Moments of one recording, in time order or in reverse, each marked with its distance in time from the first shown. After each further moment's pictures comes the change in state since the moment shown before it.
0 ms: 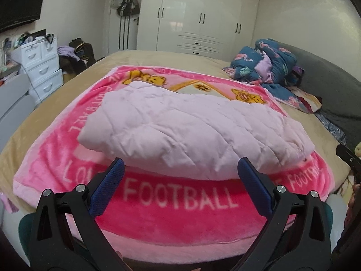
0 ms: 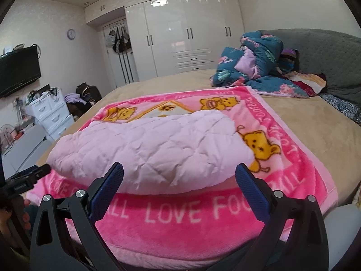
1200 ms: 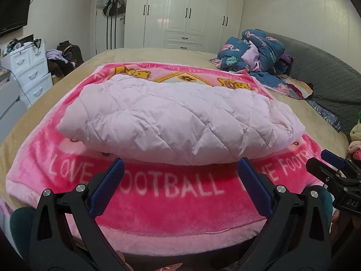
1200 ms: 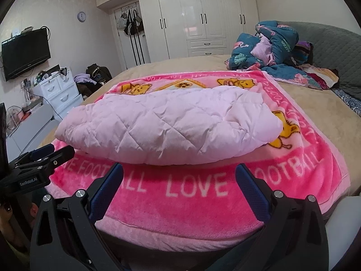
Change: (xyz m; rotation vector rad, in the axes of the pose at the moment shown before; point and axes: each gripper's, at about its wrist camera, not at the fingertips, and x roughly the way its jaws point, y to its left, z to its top) left arm 0.004 -0.032 -0.026 0.059 0.026 -0.042; right arm 0.014 0.032 -0.041 -0.050 0.102 0.038
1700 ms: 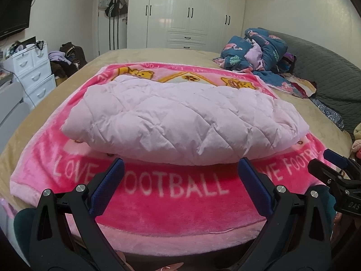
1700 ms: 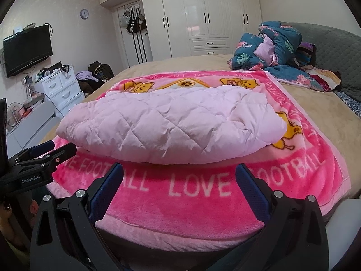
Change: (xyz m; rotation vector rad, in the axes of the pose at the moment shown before) left arm -0.001 0.002 0.002 0.008 0.000 0.025; right arm 0.003 0.003 0.001 -0.012 0.006 0.002
